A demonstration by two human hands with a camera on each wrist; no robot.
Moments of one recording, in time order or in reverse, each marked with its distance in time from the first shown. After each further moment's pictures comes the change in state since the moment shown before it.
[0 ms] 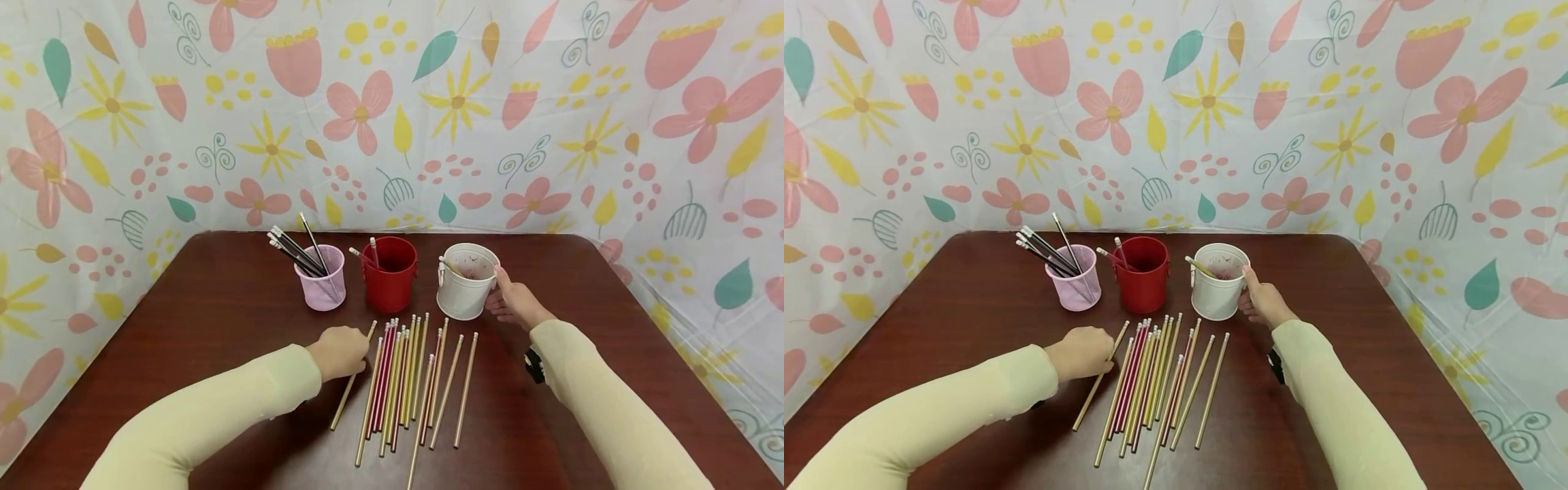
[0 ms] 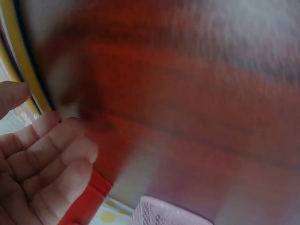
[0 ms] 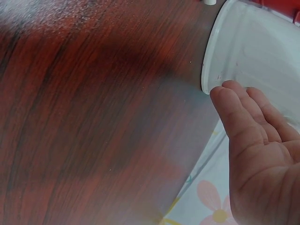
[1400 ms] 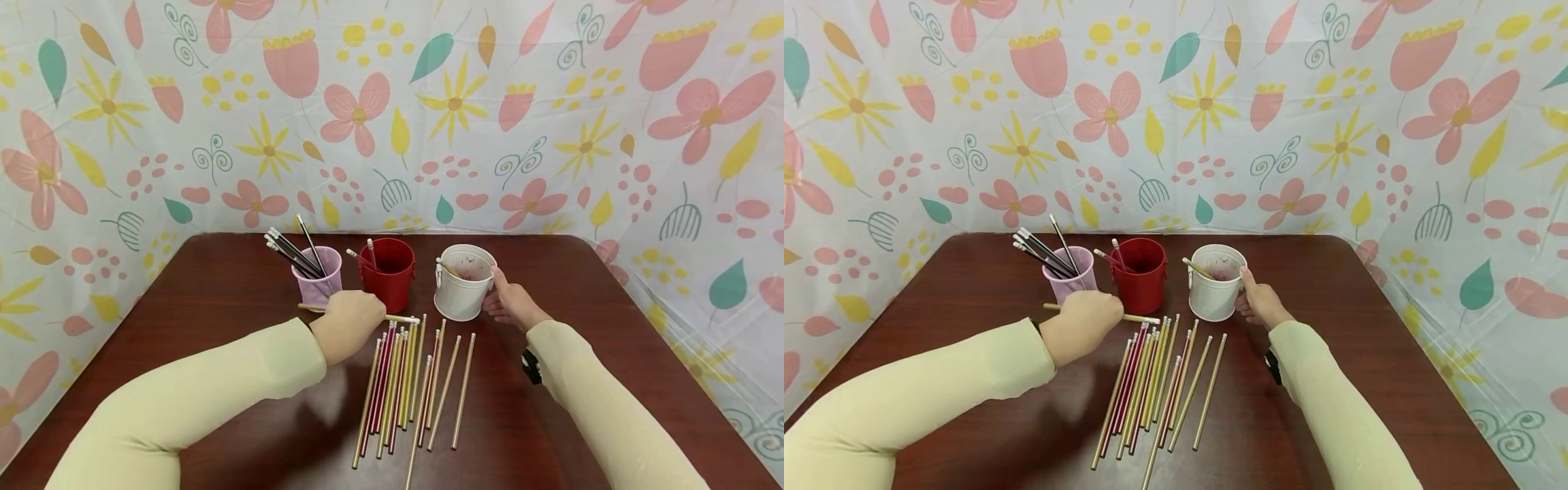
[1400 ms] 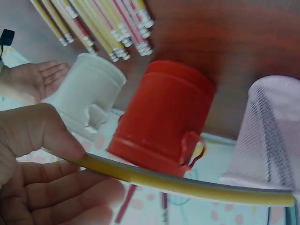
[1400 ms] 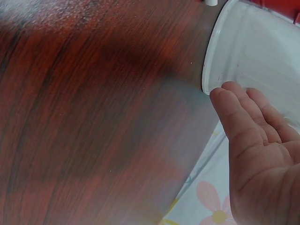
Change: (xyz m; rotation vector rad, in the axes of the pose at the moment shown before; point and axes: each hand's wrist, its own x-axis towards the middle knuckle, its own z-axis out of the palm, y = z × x) left_hand -0.011 0.027 -0.082 0.282 0.338 -0.043; right_hand 0.001 0.000 0.000 -0.005 0.010 0.004
